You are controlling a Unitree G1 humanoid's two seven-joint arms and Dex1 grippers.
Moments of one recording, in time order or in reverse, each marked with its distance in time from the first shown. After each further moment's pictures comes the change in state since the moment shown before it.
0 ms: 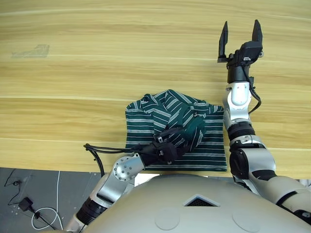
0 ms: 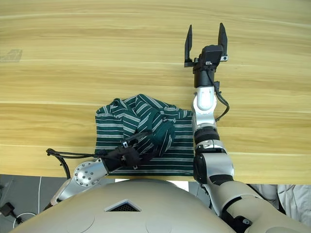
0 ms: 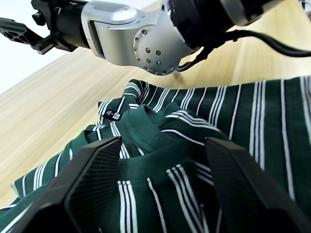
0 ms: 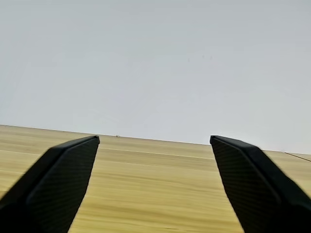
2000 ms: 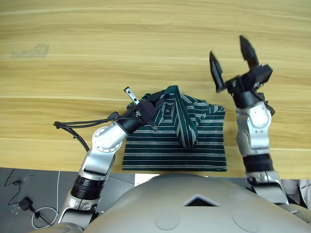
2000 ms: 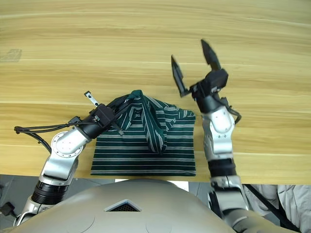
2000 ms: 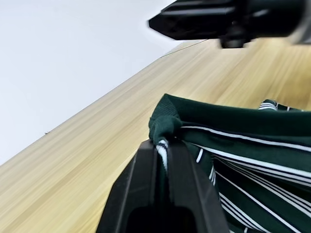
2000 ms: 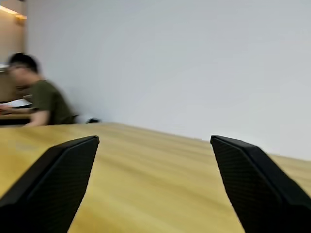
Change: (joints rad) left arm -0.218 -0.031 0.253 0.020 -0.202 0.046 0.027; right arm 0.575 -0.259 0.246 -0.970 0.401 0.469 0.530
